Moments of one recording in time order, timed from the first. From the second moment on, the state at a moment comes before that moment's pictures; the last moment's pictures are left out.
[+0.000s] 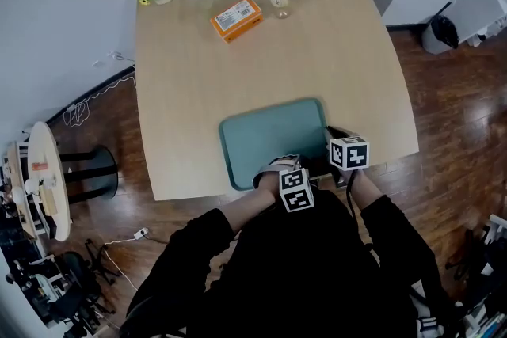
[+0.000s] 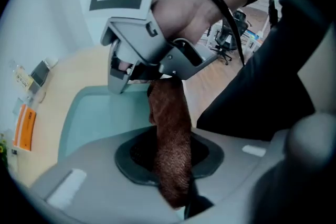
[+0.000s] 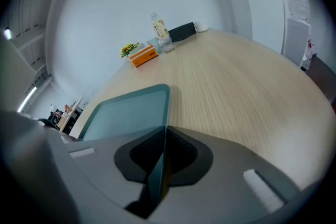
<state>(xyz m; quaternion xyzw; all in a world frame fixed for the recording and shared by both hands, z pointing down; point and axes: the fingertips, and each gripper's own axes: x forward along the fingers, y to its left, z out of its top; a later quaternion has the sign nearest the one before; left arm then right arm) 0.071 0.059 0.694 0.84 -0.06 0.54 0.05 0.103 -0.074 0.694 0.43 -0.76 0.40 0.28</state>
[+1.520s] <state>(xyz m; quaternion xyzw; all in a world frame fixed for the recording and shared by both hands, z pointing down) -0.100 -0.099 0.695 0.78 -0.18 0.59 0.05 0.102 -0.079 0.697 0.43 -0.76 0.39 0.29</state>
